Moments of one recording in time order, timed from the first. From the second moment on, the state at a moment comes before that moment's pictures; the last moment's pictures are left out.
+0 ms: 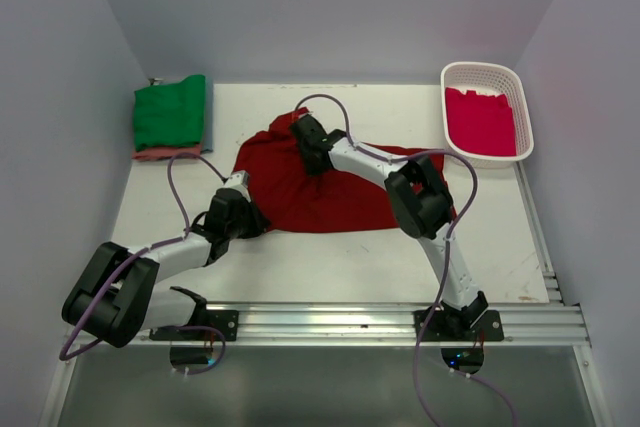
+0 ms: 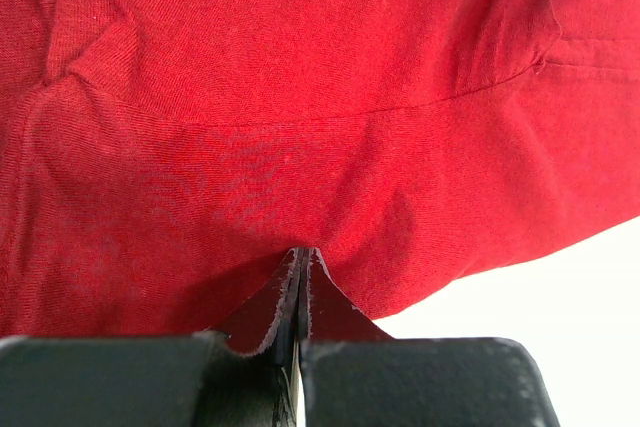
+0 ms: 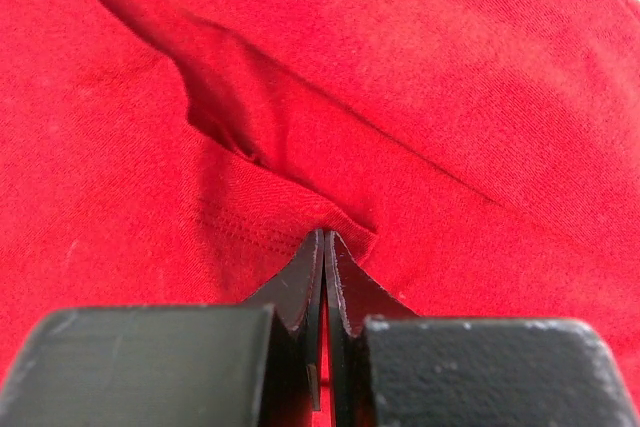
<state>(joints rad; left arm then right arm) -0.39 1.28 0.33 0.25 0.08 -0.60 0.73 2.29 1.83 -0.55 0.29 0.30</state>
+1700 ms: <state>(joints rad) -0.27 1.67 1.14 0.04 0.00 -0.46 0.71 1.62 1.21 -0.47 0.48 0.33</state>
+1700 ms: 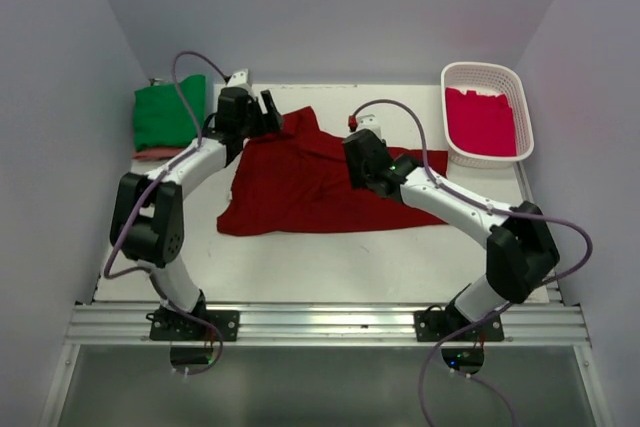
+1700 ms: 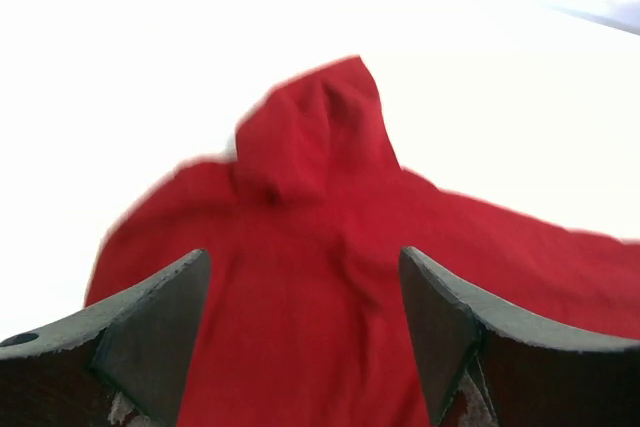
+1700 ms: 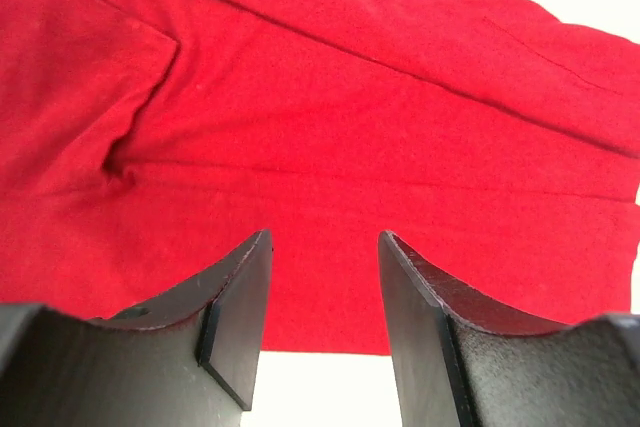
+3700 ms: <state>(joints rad) -0.13 2.05 1.37 0.26 0.51 -0.65 0.71 1.33 0.97 -0.50 0.43 0.37</state>
